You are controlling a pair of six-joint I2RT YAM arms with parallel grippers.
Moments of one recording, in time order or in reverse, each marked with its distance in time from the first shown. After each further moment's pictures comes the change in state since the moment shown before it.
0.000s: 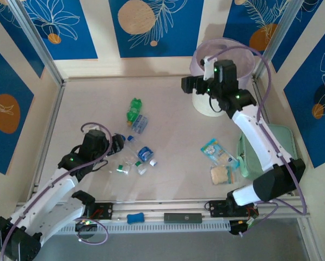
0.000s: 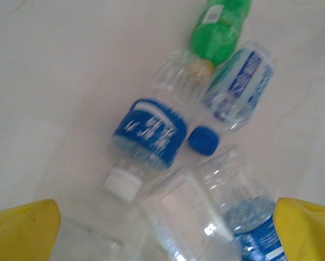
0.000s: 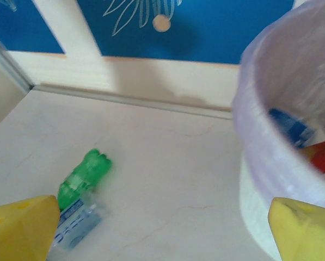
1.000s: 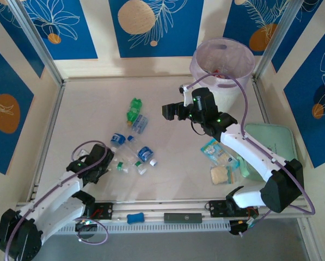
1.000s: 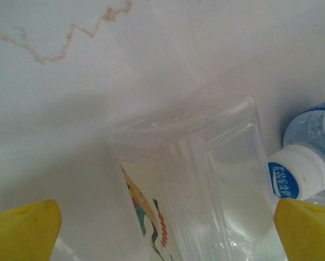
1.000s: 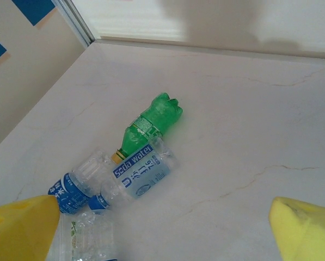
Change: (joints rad) left arm 0.007 0.050 -0.216 -0.064 -0.092 -0.748; right arm 0.215 -0.084 -0.338 0.231 -0.001 0.121
